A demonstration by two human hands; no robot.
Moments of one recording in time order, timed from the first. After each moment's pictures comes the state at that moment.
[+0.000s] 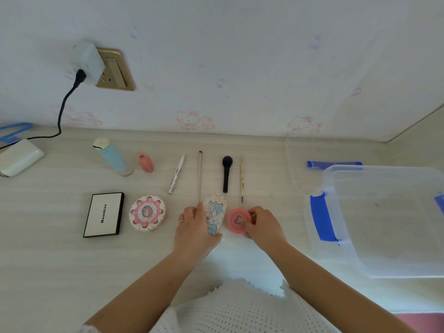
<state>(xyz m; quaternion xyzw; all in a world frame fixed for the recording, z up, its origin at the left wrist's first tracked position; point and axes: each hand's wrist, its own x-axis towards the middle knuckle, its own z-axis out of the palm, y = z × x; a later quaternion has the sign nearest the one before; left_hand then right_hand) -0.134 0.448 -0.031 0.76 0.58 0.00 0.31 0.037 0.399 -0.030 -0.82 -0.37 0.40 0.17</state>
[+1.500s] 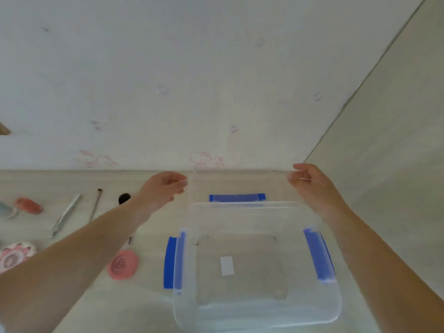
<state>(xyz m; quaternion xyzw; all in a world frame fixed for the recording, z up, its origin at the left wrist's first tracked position) 0.107 0.497 0.089 0.59 0.54 0.17 0.58 0.395 0.357 0.113 -0.81 -0.33 0.28 0.39</state>
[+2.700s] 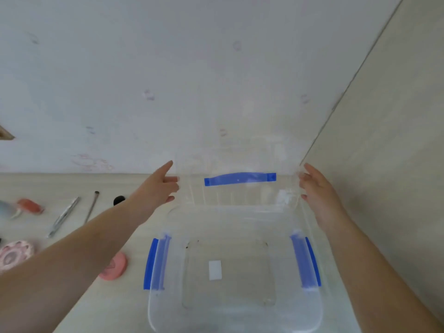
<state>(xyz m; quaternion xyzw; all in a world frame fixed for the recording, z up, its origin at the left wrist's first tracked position) 0.133 0.496 0.083 0.53 0.56 0.20 0.60 0.434 0.345 0.092 -0.76 -0.25 0.34 0.49</state>
